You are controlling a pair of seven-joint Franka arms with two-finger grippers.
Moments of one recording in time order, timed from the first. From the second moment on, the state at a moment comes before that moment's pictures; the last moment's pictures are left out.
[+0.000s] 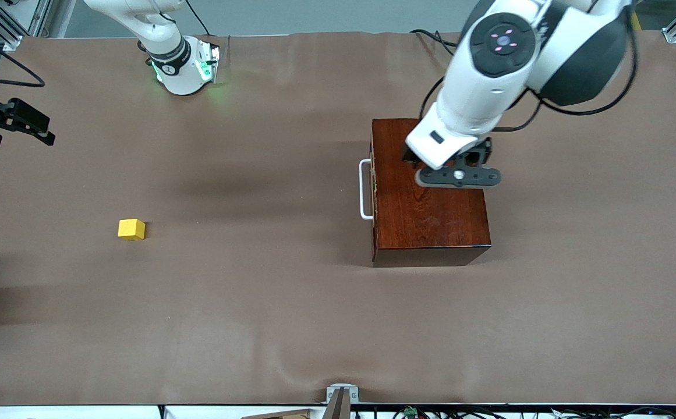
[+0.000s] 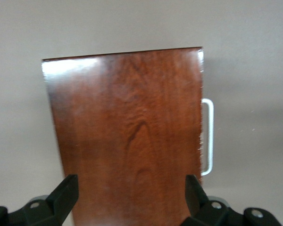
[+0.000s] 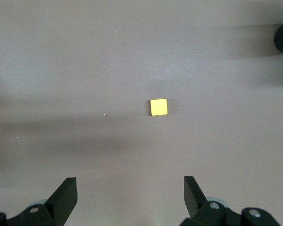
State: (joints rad) left arm -0.40 0.32 -0.24 -1.35 0.05 1.59 -0.58; right arm -0.01 -0.08 -0.02 -1.61 0.00 1.52 -0.03
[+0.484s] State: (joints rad) left arm -0.52 0.45 -0.23 -1.28 0.06 1.69 -0.79; right arm -0.01 -0.08 -0.02 -1.61 0.00 1.52 -0.03
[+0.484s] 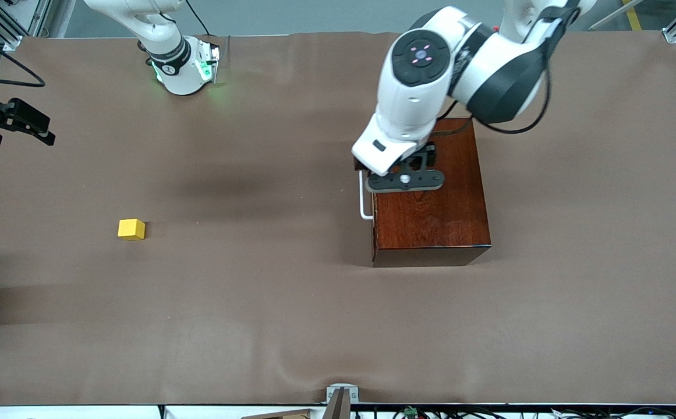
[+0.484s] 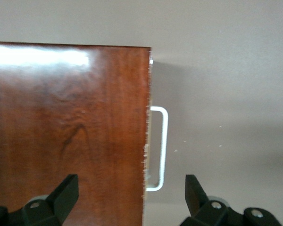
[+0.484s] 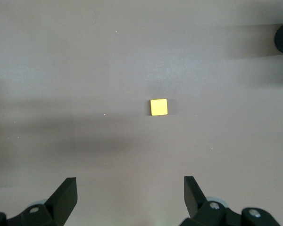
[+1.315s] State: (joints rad) left arm -0.91 0.62 0.08 -1.21 0.06 1.83 -1.01; right arm -0.01 -0.08 -0.02 -1.61 0.00 1.52 -0.03
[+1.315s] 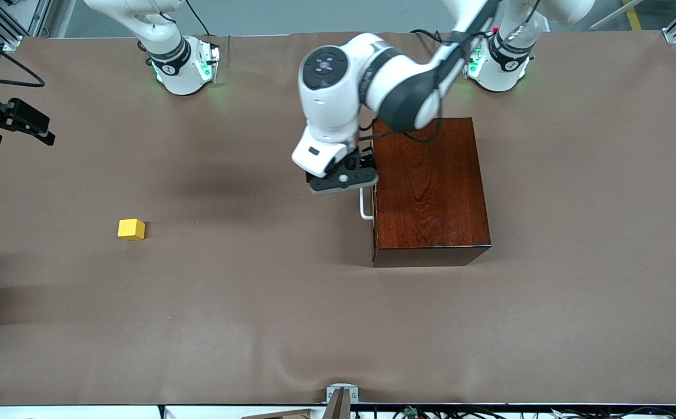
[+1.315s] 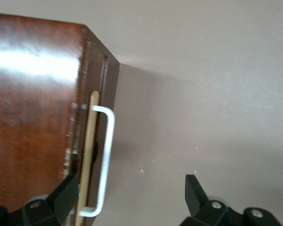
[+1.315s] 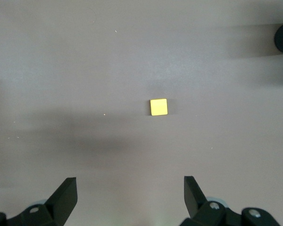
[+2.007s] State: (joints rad) left arm -0.99 0.72 0.11 -1.20 0.19 1.81 -1.02; right arm -0.01 -0.07 -0.02 -1.61 0.00 1.53 -0.03
